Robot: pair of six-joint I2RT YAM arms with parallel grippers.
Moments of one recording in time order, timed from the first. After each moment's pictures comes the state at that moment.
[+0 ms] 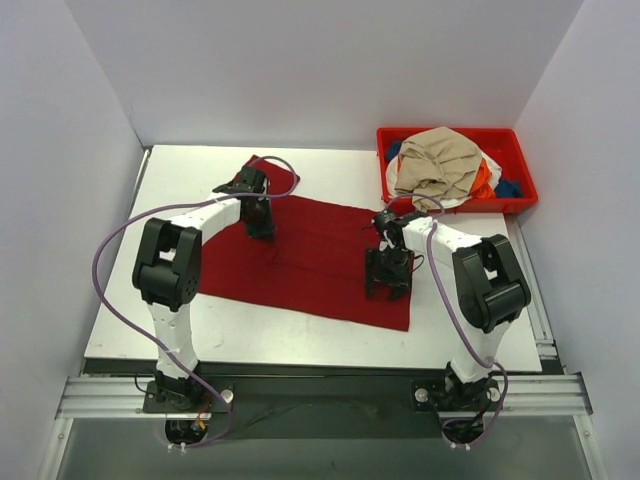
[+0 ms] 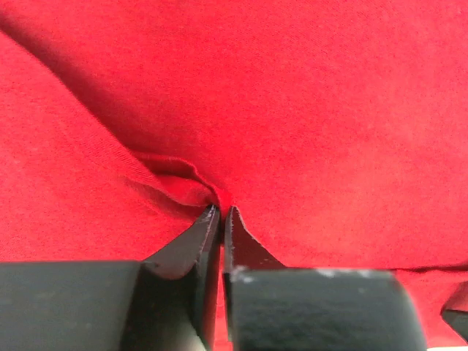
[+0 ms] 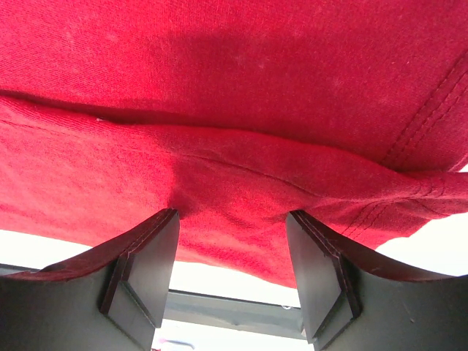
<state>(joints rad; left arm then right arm) -0.32 2.00 1.44 -0.54 0.08 -0.47 0.43 1.81 1.10 -0.82 -0.14 0.47</state>
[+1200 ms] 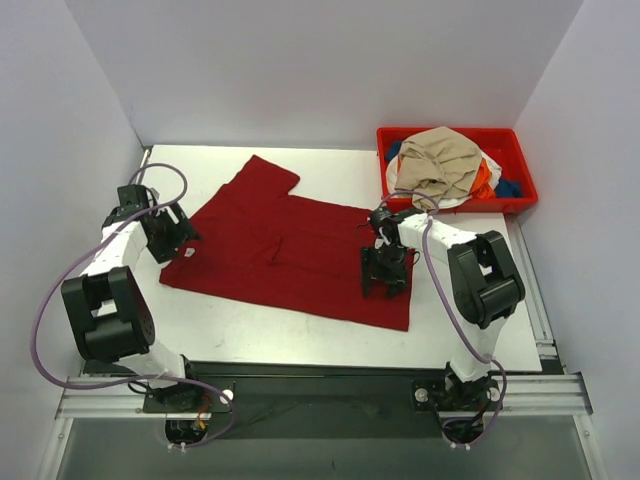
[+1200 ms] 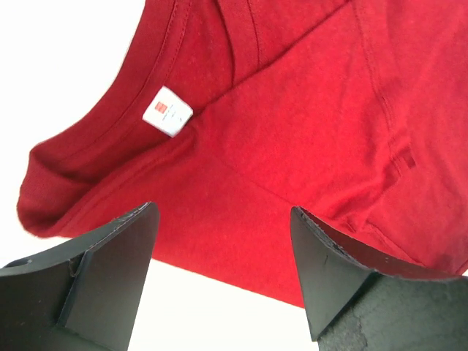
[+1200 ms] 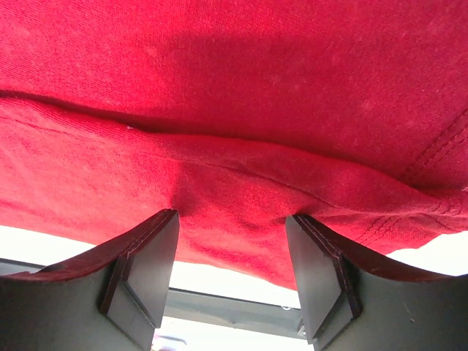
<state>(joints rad) 0.25 1.56 1.10 -0.58 0.24 -0.40 0.44 1.85 1.15 -0.84 -0.15 0.44</state>
